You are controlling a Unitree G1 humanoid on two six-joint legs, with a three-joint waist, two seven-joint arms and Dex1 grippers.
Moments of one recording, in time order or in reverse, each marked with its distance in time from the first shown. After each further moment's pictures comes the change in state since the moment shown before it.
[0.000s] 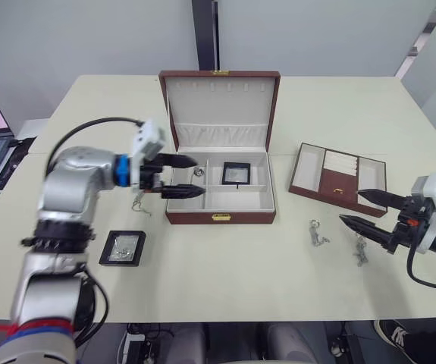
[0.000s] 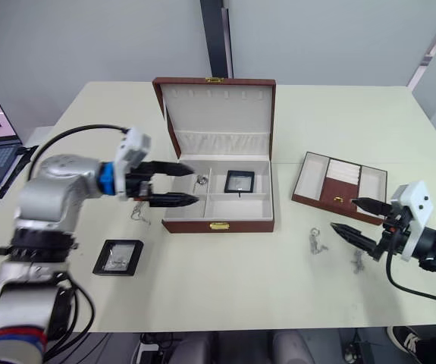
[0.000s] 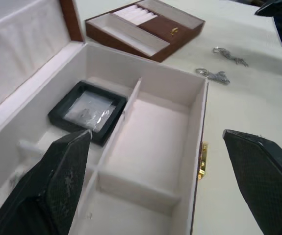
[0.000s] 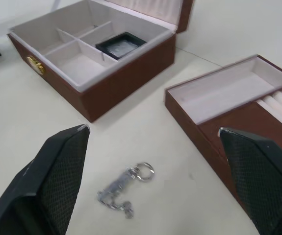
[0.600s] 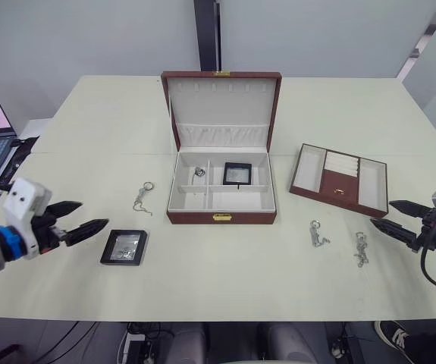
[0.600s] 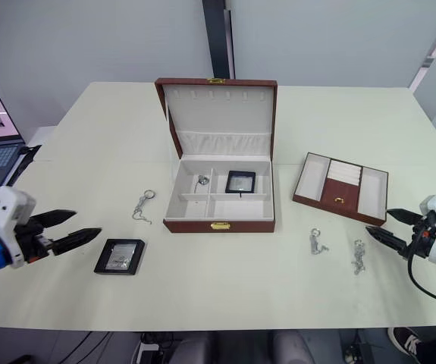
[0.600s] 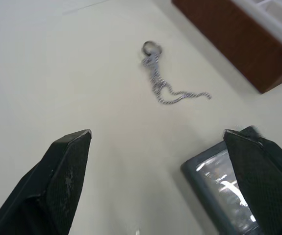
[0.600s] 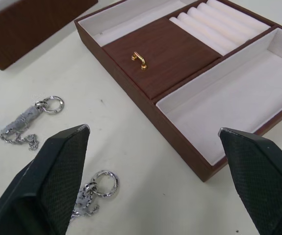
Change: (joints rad) left arm 0.647 0.155 0.486 -0.126 -0.033 -0.056 0.325; right arm -0.100 -0.013 0.044 0.427 -0.188 -0.198 0.143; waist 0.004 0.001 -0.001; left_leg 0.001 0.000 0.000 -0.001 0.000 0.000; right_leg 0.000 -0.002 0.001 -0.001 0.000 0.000
